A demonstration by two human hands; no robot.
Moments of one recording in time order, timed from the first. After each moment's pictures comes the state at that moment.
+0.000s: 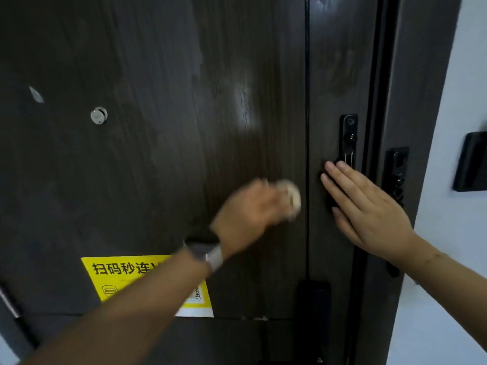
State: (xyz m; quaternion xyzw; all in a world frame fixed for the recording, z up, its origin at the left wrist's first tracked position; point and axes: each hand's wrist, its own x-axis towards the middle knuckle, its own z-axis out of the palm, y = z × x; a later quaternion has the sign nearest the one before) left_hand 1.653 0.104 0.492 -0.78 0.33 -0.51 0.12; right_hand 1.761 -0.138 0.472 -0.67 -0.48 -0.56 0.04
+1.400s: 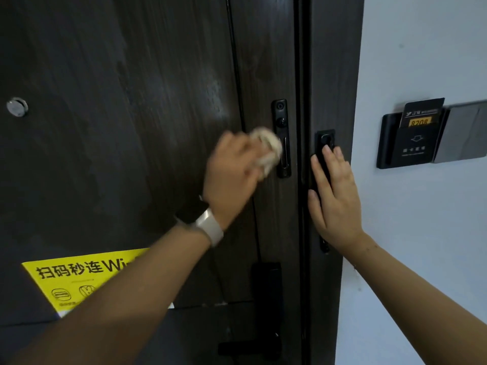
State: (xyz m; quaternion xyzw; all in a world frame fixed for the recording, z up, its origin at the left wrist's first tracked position) left_hand 1.680 0.021 0.519 -0.78 0.20 -0.59 -0.03; right_hand 1.775 -0.163 0.434 -0.69 -0.38 -0.56 0.27
